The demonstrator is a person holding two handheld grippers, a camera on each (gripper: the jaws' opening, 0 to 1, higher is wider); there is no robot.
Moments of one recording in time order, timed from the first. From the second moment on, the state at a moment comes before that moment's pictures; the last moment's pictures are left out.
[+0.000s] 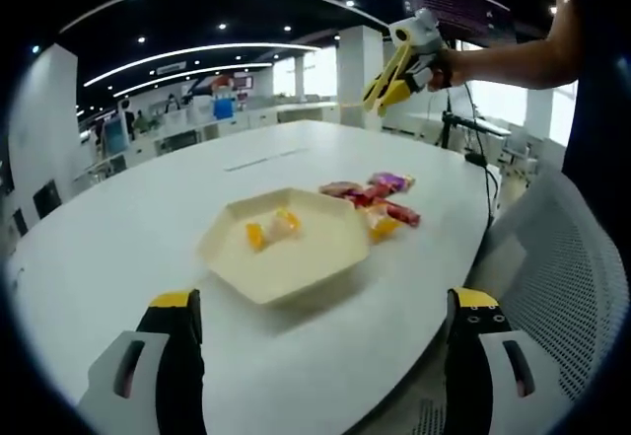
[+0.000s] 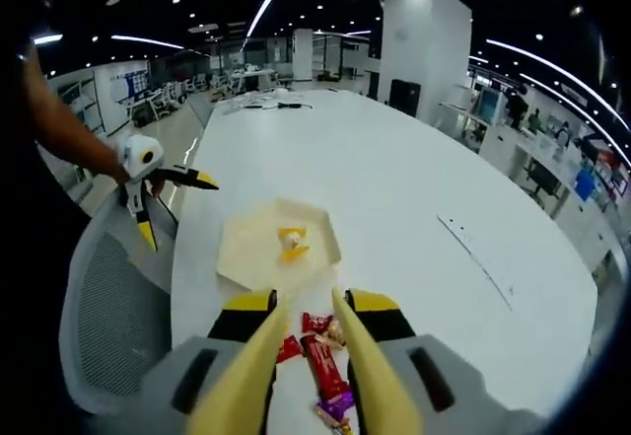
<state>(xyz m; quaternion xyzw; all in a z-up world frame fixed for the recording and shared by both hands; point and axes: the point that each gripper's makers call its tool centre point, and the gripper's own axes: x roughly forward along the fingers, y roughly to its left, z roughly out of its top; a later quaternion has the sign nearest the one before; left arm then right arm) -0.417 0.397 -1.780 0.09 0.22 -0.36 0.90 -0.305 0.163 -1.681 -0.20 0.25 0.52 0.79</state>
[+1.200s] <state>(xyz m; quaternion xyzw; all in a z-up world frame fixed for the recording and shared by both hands) -0.418 0.397 -1.785 0.10 0.23 -0.36 0.90 -0.313 0.056 -1.701 -0.22 0.26 0.49 0.80</state>
